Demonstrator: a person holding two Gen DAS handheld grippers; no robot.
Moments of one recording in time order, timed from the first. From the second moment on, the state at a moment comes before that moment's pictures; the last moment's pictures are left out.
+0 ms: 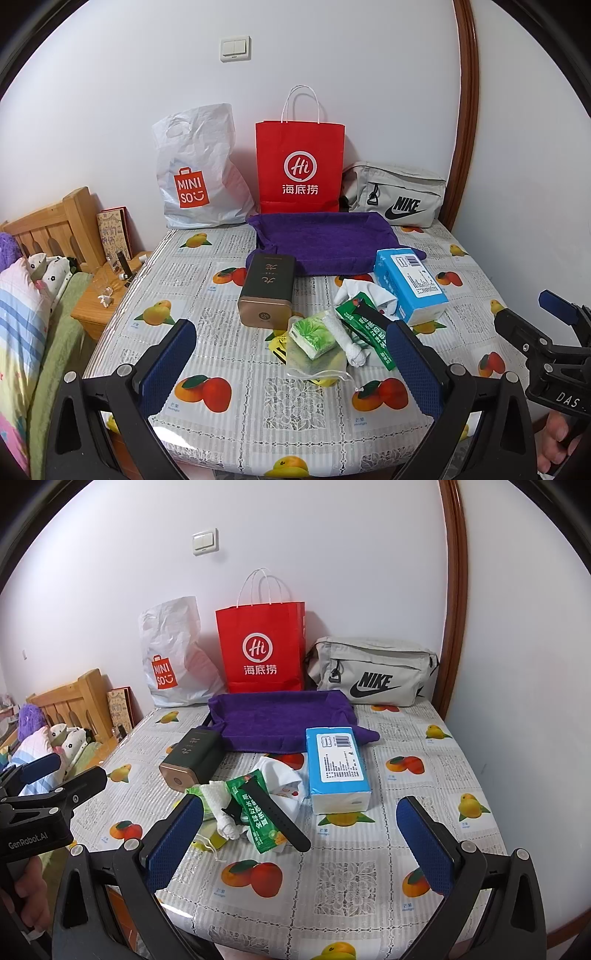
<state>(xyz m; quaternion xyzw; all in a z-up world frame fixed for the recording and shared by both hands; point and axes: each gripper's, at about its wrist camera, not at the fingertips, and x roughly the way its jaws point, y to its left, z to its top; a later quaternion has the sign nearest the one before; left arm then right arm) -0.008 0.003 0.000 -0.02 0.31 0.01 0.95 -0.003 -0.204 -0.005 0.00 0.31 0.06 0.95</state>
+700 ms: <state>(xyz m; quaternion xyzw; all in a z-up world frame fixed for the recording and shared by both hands) 0.024 0.019 -0.030 -0.02 0.35 0.02 0.94 0.029 -0.210 -0.042 0.00 0.34 0.08 0.94</state>
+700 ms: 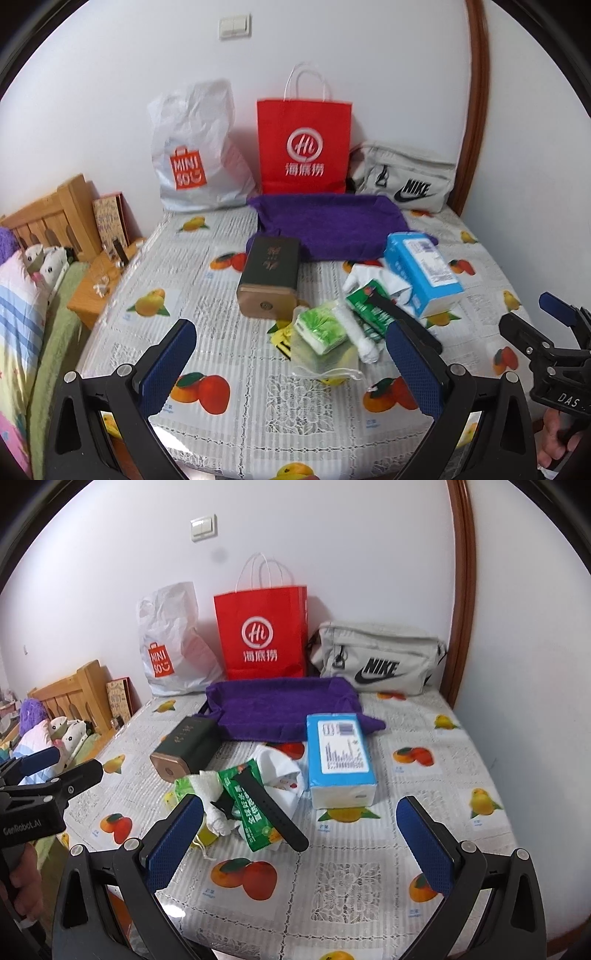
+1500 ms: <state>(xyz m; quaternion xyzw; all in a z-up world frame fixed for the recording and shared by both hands) 0.083 0.060 -0.125 -0.07 0.44 0.02 0.89 0.115 -0.162 -0.138 -0.10 0.41 0.20 0.88</state>
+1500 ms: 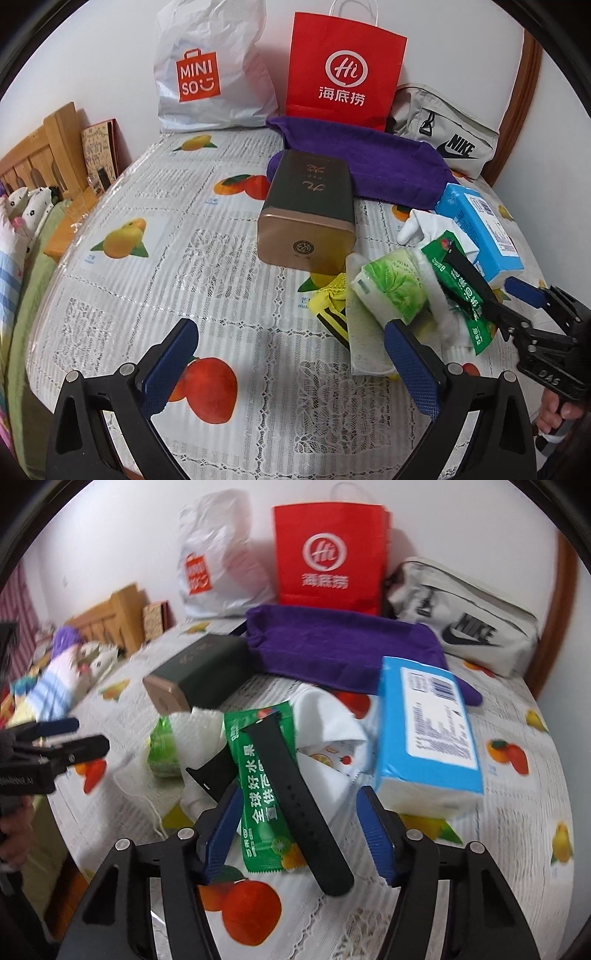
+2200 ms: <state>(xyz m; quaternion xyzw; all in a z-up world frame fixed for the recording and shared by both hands) 0.088 0.054 -0.130 -0.08 0.44 -0.01 0.90 0.115 -0.181 -0.124 -0.05 0.40 0.24 0.88</state>
